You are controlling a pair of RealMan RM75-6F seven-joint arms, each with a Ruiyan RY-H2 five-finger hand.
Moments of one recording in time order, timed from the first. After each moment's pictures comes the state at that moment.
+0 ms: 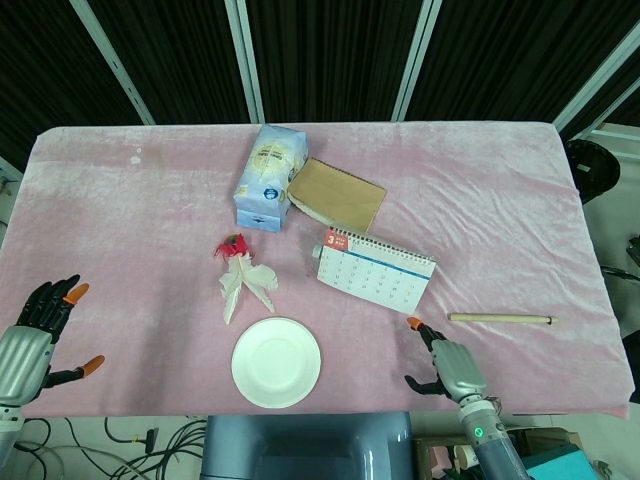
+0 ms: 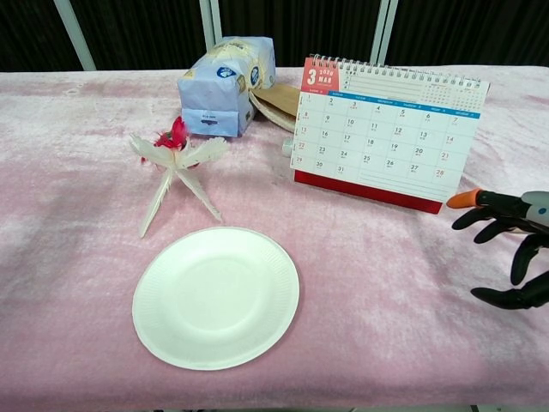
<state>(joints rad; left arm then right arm) -0.11 -1.13 0.03 -1.59 1.70 1.58 -0.12 0.32 -1.39 0.03 -1.99 -1.06 1.20 -0.31</state>
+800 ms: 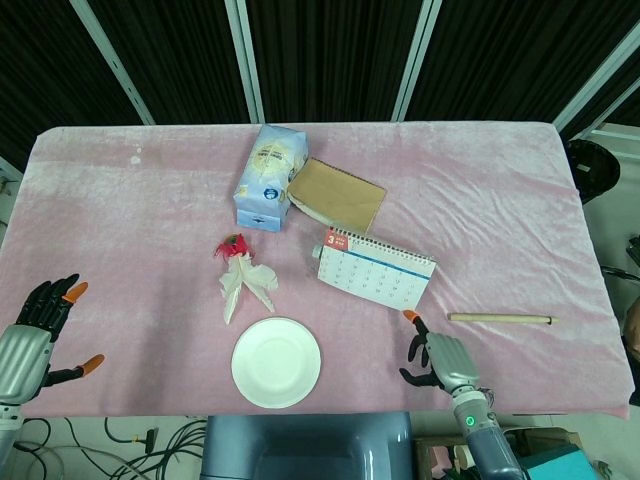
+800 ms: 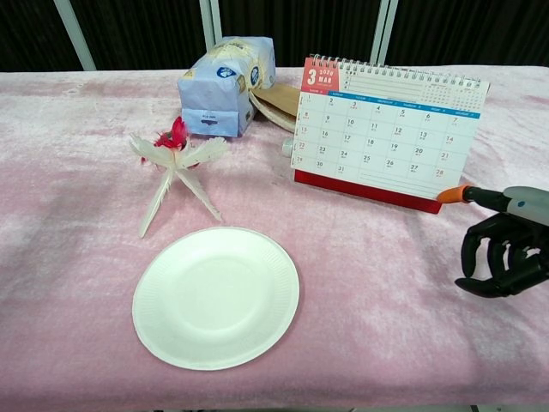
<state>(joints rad) -0.11 -1.13 0.02 -1.60 1.69 1.57 -0.13 0.36 -1.43 0.08 -1.99 -0.94 1.18 -0.35</state>
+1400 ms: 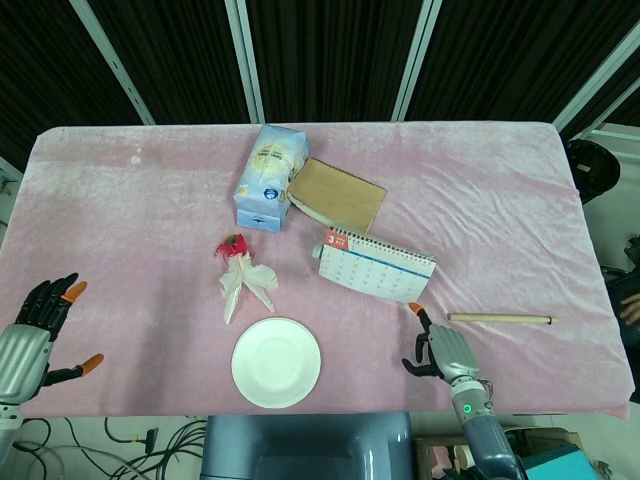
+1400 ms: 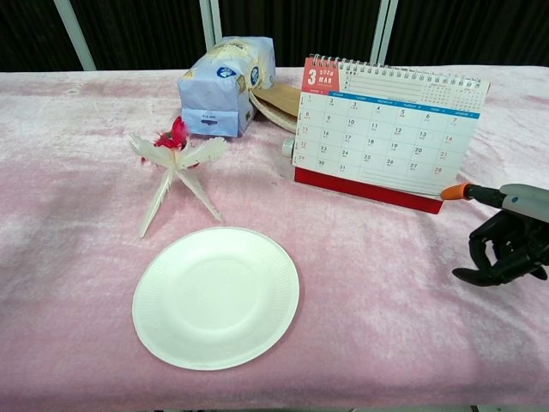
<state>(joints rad) -0.11 -1.13 0.02 -1.60 1.69 1.57 -0.13 0.39 -1.46 0.13 -1.94 -0.84 1.18 -0.37</state>
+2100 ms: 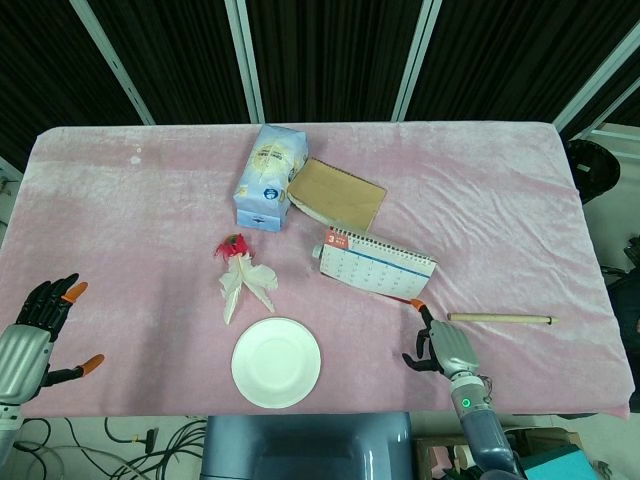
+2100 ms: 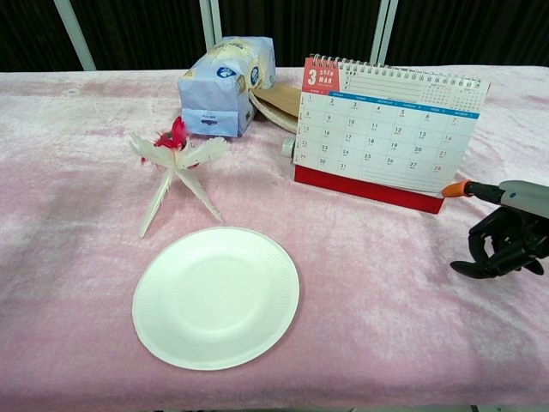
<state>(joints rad) -0.11 -1.13 0.02 -1.60 1.69 1.57 -0.13 0.41 -1.47 0.14 -1.92 -0.79 1.19 -0.37</state>
